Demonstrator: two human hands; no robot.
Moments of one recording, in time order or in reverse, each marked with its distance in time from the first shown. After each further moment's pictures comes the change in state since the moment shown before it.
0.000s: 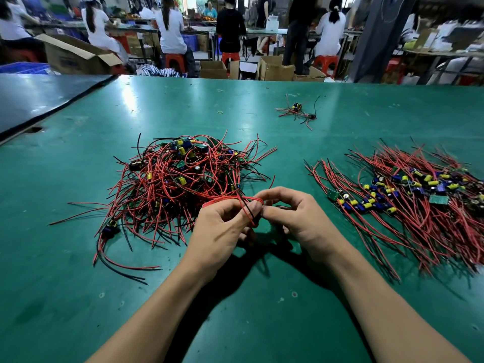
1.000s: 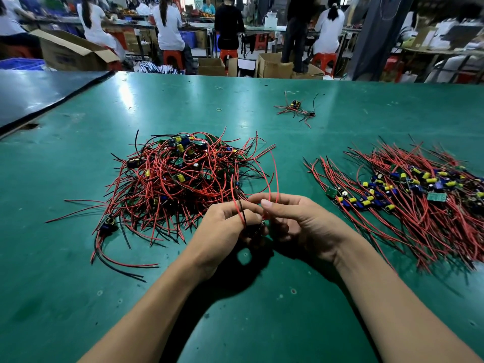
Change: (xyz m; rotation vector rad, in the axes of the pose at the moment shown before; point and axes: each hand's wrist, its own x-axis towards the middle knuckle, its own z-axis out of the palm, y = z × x) left_hand 0.000 0.007 0.003 -0.081 -0.139 -0.152; right_hand 0.003 0.000 -0.010 0.393 -0.168 0.357
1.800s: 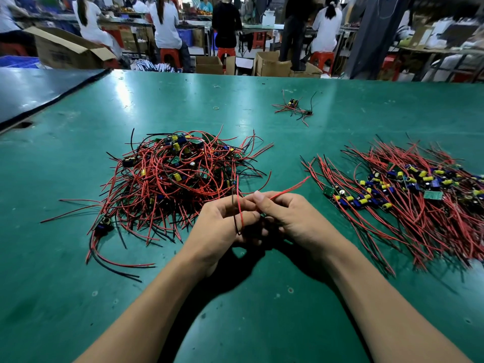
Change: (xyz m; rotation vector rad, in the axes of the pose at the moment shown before) left_hand 0.004 -0.004 0.000 -0.084 0.035 0.001; right_hand -0.006 0.007 0.020 -0.079 0.114 -0.117
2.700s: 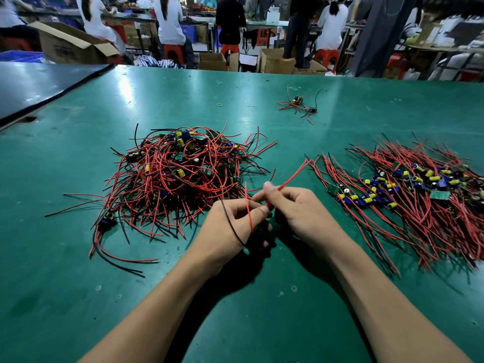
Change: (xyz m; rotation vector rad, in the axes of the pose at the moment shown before) left_hand -0.001 -0.009 0.006 0.182 -0.001 0.068; right_hand 0.009 0.006 -0.007 -0.154 0.085 -0.105
